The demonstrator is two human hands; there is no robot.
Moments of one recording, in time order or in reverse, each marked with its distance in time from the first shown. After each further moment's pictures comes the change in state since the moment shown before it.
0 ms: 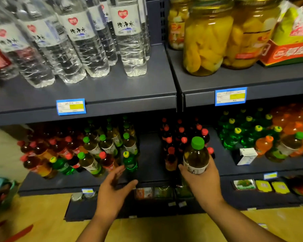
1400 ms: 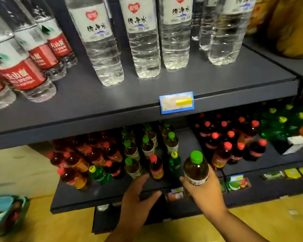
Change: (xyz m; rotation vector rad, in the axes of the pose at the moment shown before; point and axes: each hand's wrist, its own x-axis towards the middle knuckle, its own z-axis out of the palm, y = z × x) left_hand 0.074 -0.080 -0.171 0.152 -0.180 -0.041; right_hand -0.067 0.027 0.238 -0.216 0.050 0.129
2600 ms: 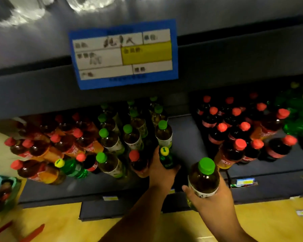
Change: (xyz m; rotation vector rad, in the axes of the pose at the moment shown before) left_hand 0.147 -0.031 0.184 -0.101 0.041 -0.086; right_hand 0.066 0.073 -0.017 -0.162 -0.084 0.141
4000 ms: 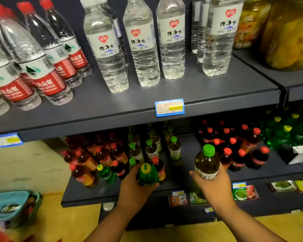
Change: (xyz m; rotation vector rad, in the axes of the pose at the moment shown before) left_hand -0.144 0.077 -0.194 0.182 0.033 0.235; right_hand -0.073 -0.079 -0.034 0.242 0.086 -0.191
